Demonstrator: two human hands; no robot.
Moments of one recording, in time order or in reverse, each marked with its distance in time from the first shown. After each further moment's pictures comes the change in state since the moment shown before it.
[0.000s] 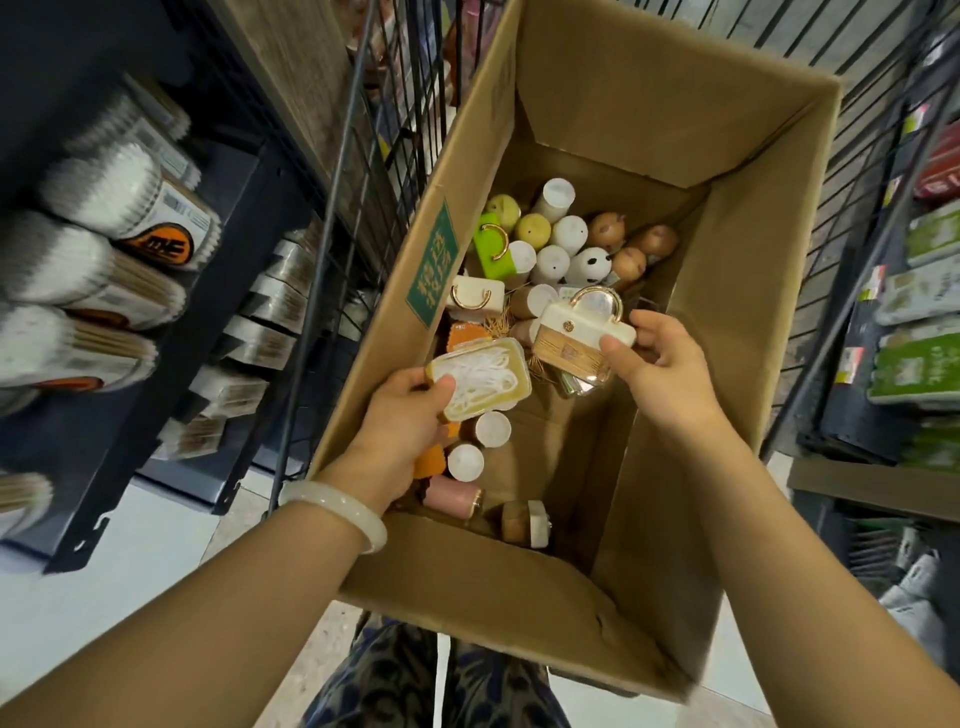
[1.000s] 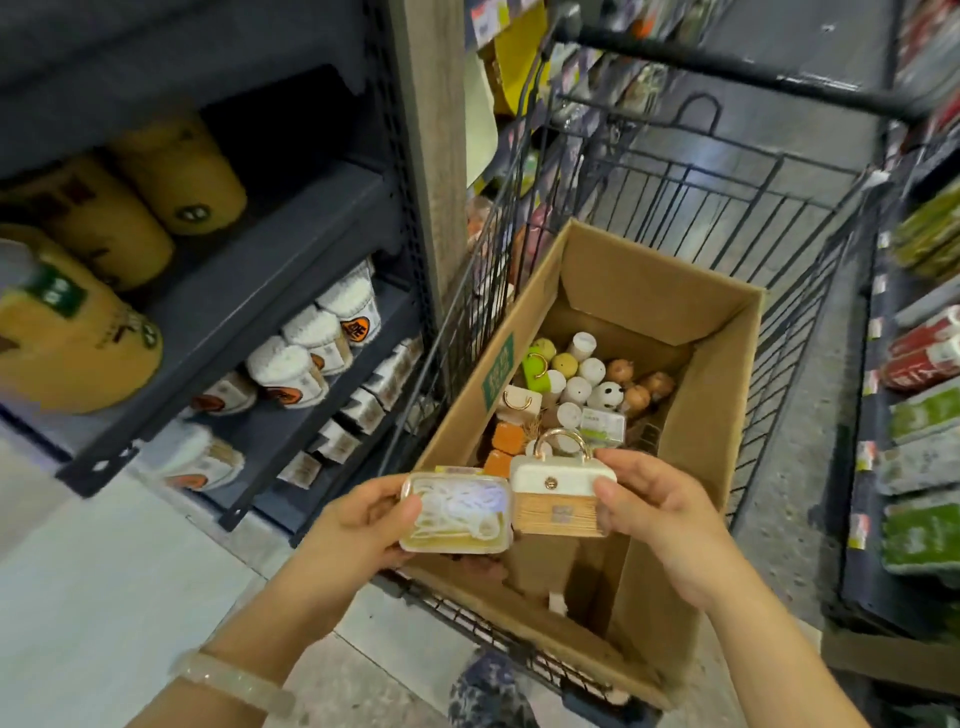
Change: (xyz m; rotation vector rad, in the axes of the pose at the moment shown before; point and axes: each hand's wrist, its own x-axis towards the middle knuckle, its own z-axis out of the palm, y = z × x) left_hand -0.156 -0.025 -0.105 -0.082 -0.095 0.271; right_hand -0.142 -0.054 -0.027 0.150 -0.400 -0.106
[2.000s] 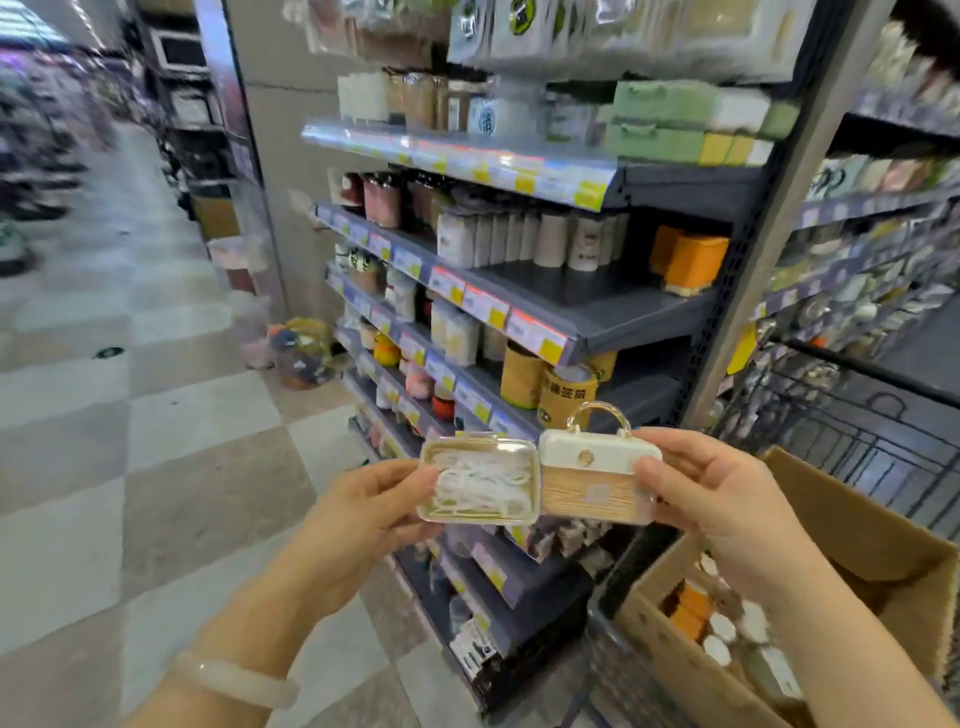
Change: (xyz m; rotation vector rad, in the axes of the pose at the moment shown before) left_hand -0.319 -0.008 -0.217 -0.343 0.240 0.522; right_hand -0.234 -0.154 0.239 -0.094 -0.318 -0.563
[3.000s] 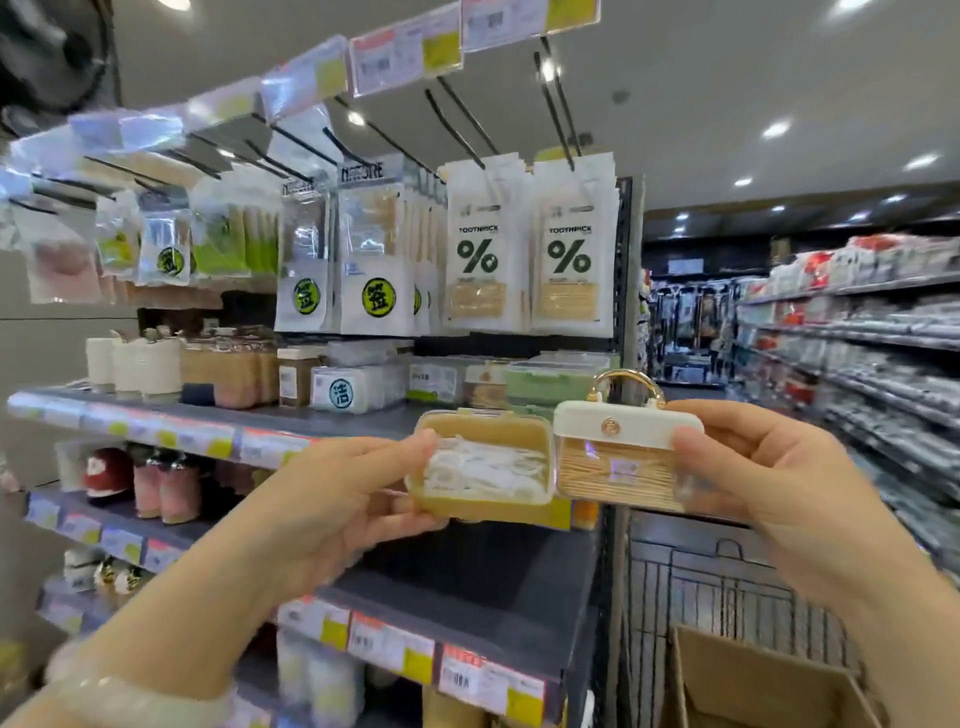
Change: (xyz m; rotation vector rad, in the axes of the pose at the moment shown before) left_hand 0.206 0.250 0.035 0.160 -0.588 0.204; right_hand 0.122 -0.176 0.017 -0.080 0.475 -0.478
